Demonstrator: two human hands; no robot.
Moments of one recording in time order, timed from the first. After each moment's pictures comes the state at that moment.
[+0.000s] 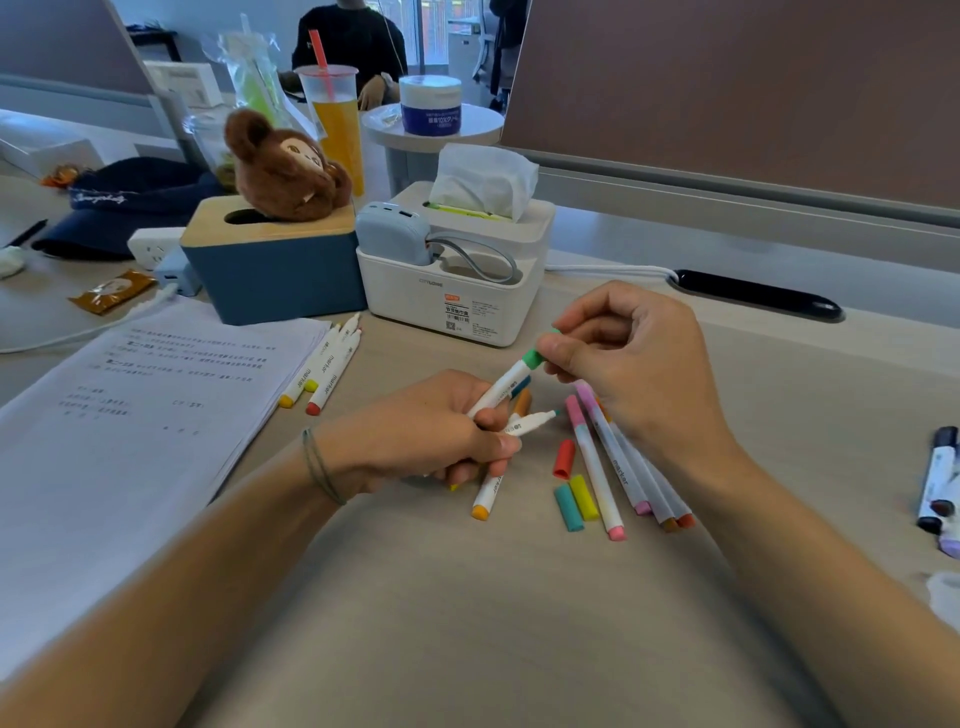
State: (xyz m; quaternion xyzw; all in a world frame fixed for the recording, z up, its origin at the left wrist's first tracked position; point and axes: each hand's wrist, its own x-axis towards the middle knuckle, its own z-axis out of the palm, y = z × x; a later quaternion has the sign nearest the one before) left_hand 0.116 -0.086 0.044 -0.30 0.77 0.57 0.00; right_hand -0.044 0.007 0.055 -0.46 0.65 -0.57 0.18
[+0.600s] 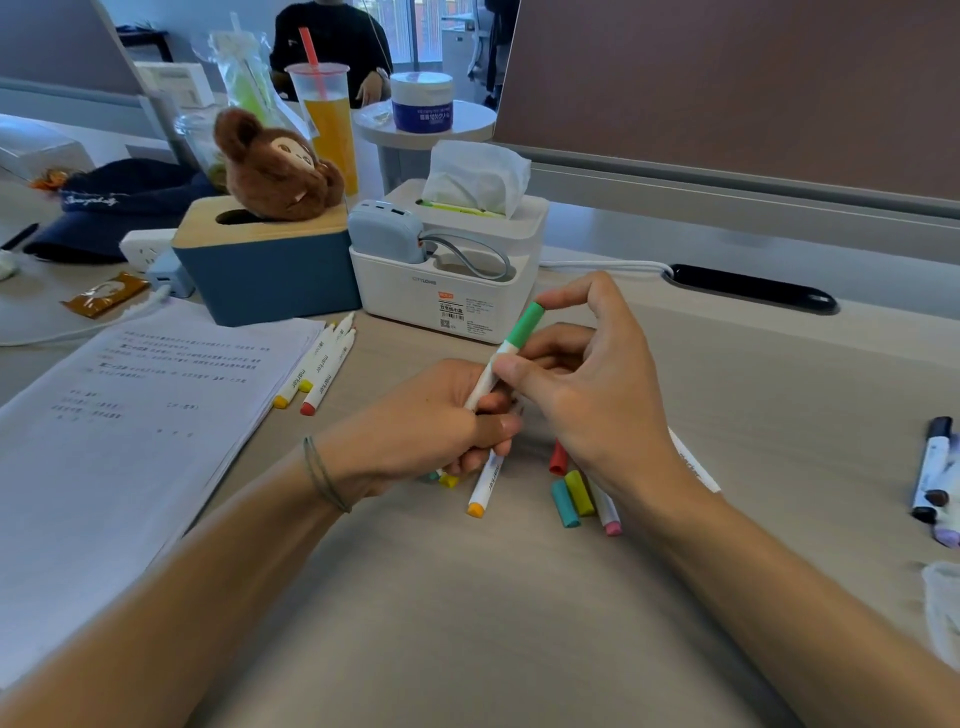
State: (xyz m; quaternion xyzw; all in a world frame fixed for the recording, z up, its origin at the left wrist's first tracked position) left_hand 0.112 -0.079 0.044 -0.29 0.78 0.56 -0.07; right_hand -0.013 0.009 0.047 -0.46 0.63 -0.60 0.18
